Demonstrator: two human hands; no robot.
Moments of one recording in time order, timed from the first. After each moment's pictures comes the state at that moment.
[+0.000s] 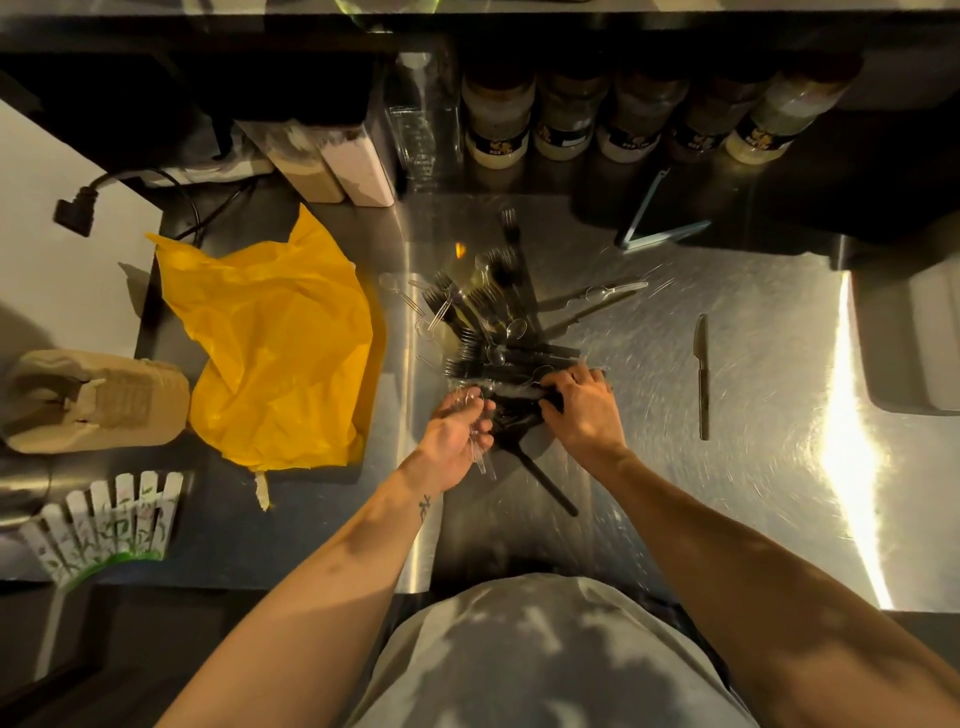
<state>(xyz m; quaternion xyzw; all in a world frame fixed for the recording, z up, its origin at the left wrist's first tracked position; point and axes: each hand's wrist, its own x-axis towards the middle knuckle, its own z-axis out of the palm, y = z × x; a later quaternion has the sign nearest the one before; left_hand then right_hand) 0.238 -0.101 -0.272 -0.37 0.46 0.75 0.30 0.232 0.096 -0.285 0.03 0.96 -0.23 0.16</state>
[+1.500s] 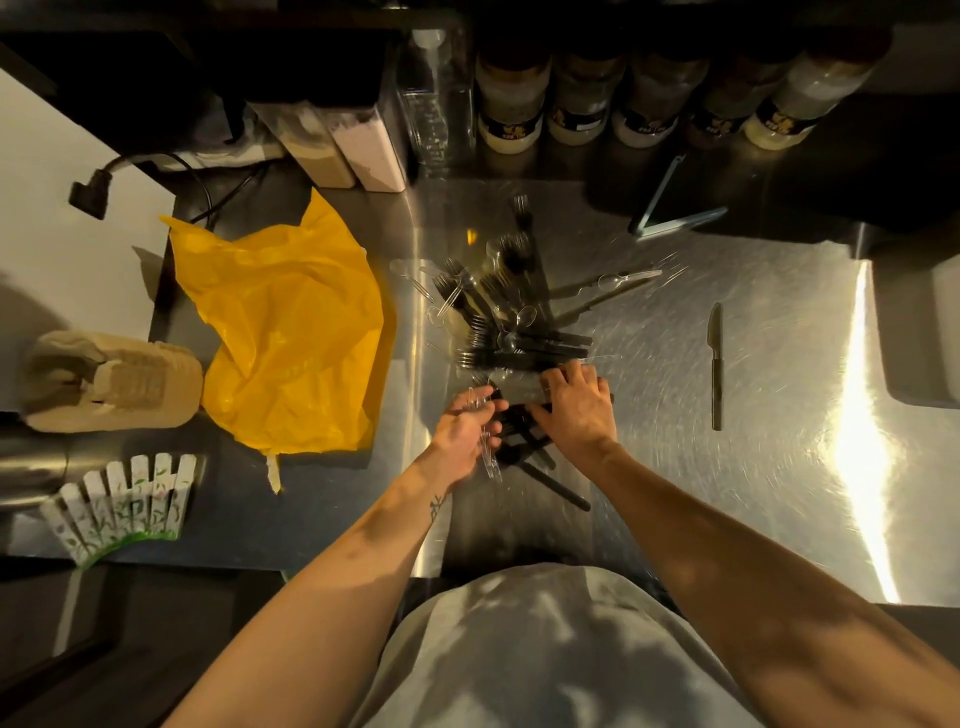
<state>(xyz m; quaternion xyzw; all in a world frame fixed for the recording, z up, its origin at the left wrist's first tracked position) 0.250 -0.099 -0.270 -0.39 0.51 0.71 0.30 0.239 0.070 -0.286 0.00 0.97 -0.12 0.21</state>
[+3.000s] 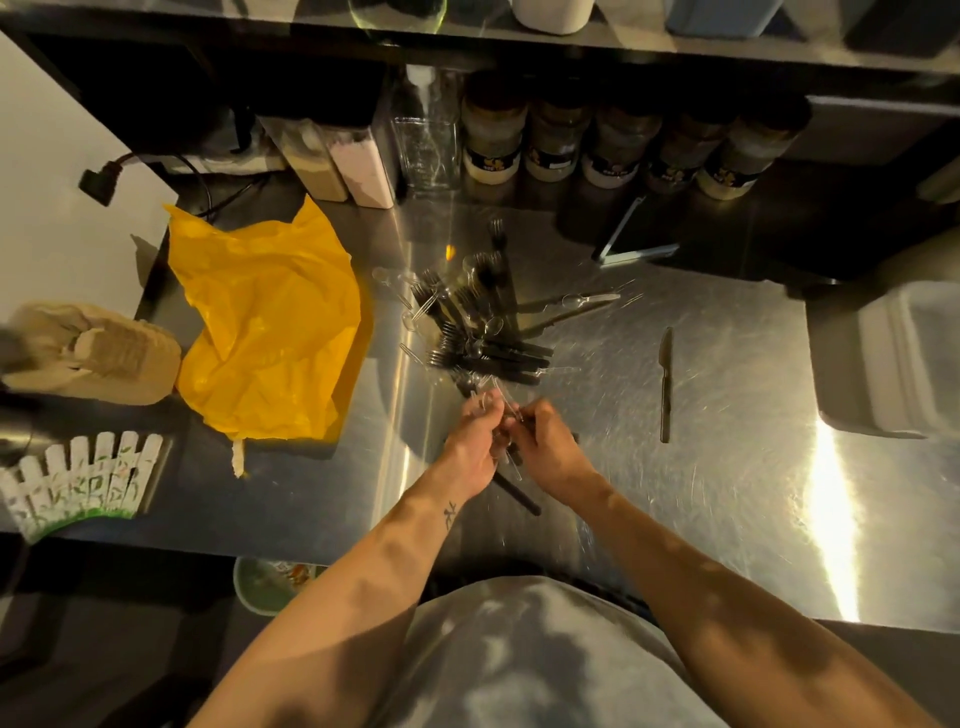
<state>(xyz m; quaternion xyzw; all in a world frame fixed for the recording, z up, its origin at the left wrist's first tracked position) 0.276 -0.028 -0.253 -0.38 0.45 0.77 0.26 0.289 0.098 -0.253 0.06 0.84 -0.48 0.24</state>
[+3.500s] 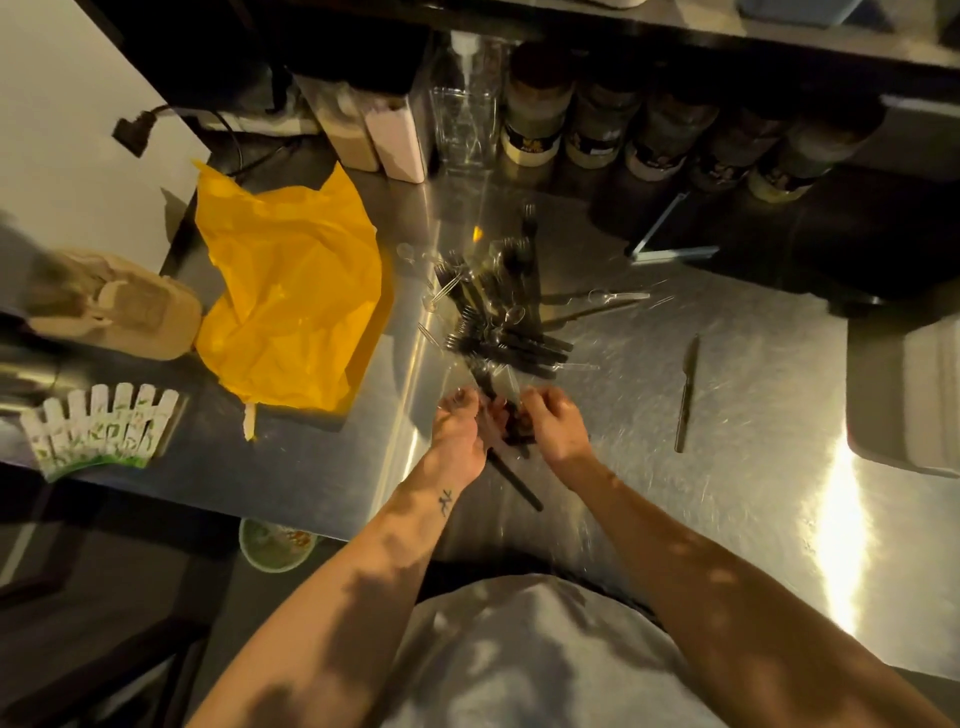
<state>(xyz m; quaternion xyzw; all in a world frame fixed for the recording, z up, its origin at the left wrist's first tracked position) 0.283 -0.045 -0.273 -0.49 0.40 0.76 0.13 0.270 0.088 -0.253 0.19 0.77 -0.56 0.23</state>
